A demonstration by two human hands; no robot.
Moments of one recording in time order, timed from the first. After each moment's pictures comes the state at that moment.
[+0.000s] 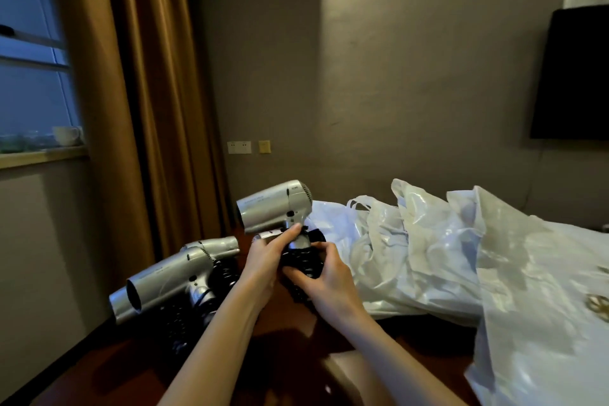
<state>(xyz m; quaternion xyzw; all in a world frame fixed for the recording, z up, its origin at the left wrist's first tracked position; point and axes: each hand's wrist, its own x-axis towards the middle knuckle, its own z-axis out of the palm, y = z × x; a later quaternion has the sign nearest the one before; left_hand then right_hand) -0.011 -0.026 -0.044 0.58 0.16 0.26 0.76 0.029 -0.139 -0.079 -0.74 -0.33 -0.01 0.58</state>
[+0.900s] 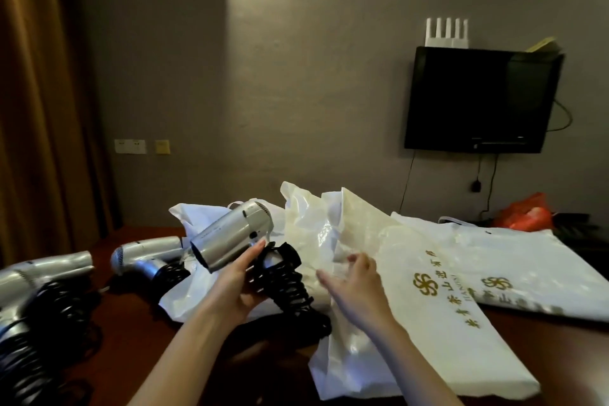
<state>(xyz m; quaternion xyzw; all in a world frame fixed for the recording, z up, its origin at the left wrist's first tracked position) 0.055 -0.170 -0.065 0.49 0.10 0.10 0.86 0.118 -0.352 -0.091 -0.91 -0.11 -0.13 0.39</state>
